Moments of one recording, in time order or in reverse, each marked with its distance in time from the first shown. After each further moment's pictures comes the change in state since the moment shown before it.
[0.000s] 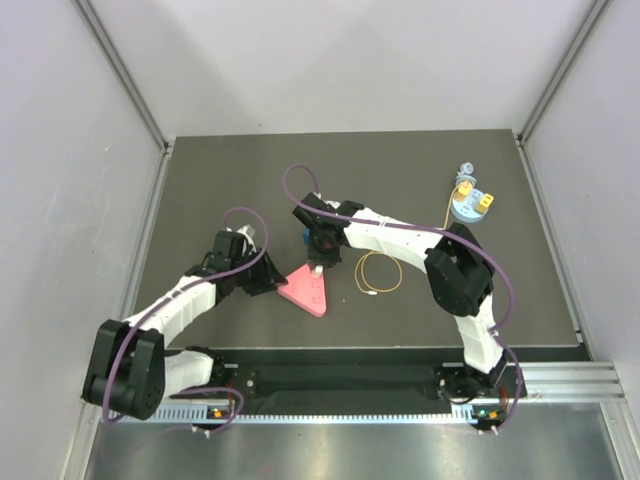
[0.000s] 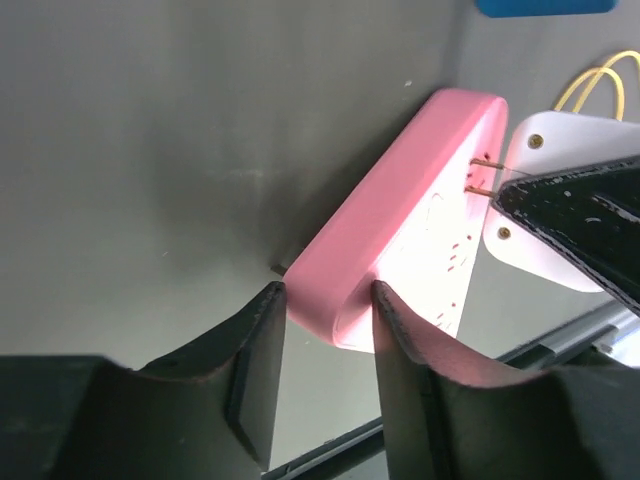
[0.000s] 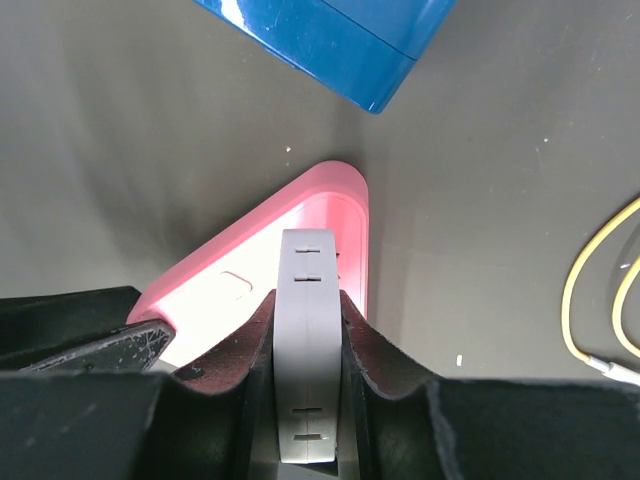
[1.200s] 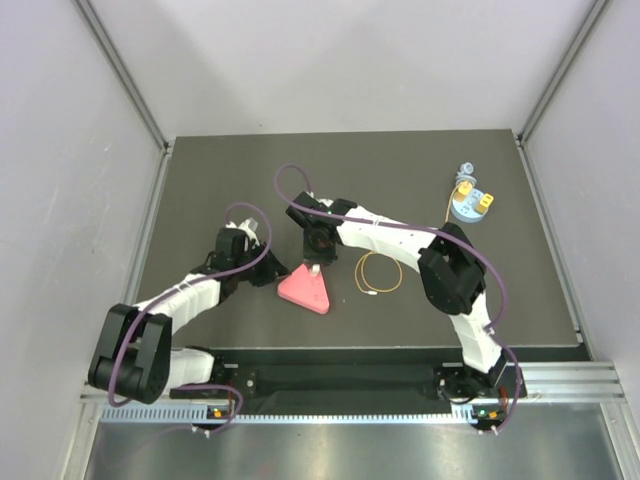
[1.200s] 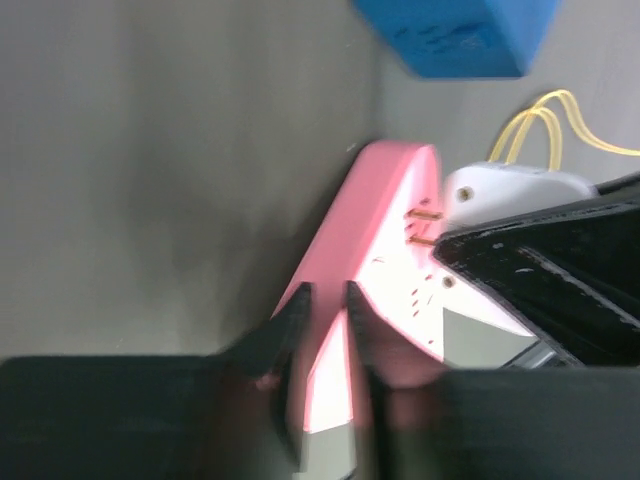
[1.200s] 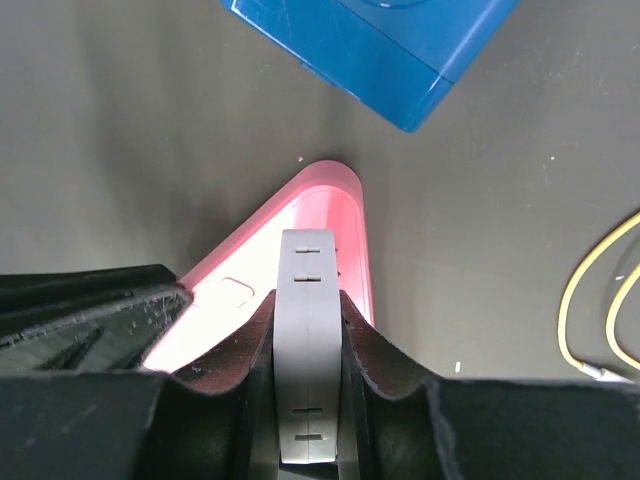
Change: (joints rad) left arm 0.003 0.094 -0.040 0.280 0.066 -0.036; right arm 0.015 0.051 0.088 -0.055 0.027 -0.035
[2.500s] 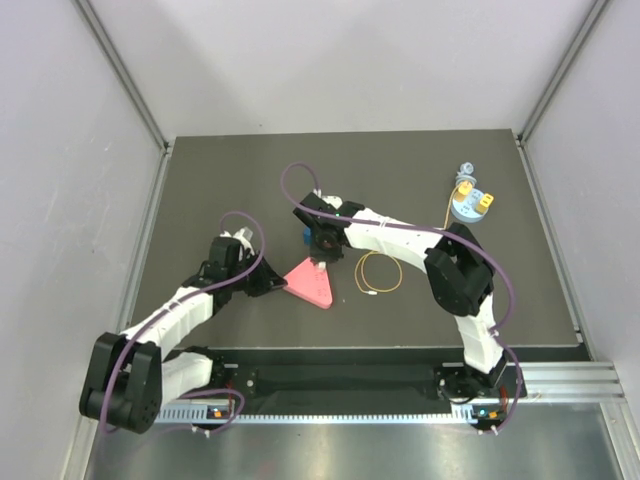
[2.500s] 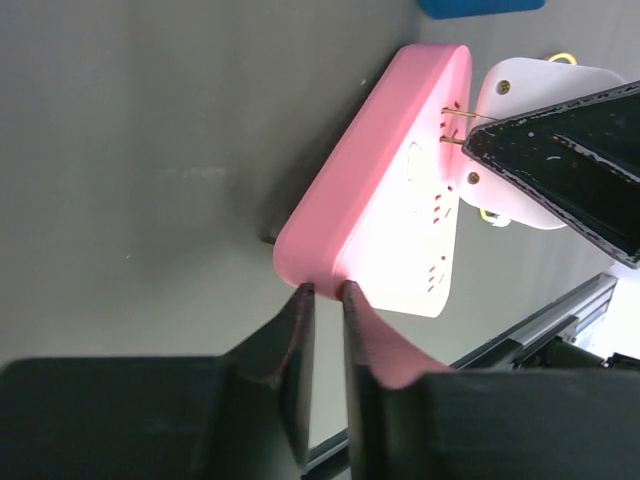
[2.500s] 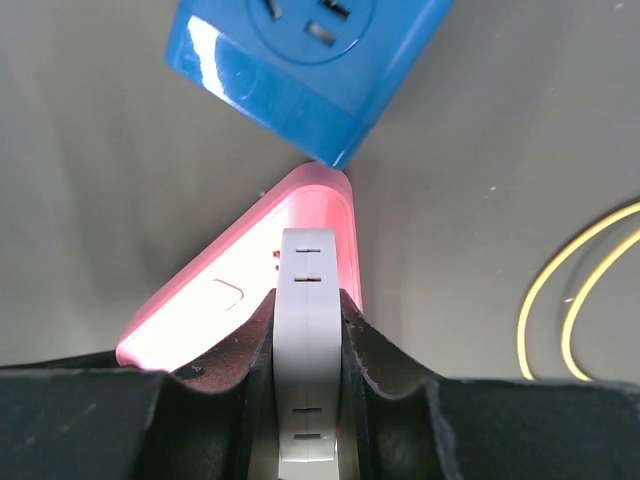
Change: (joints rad) left arm 0.002 -0.156 -0.045 -0.158 -0.008 -0.014; right arm -0.015 -0.051 -0.101 0.093 0.056 -0.011
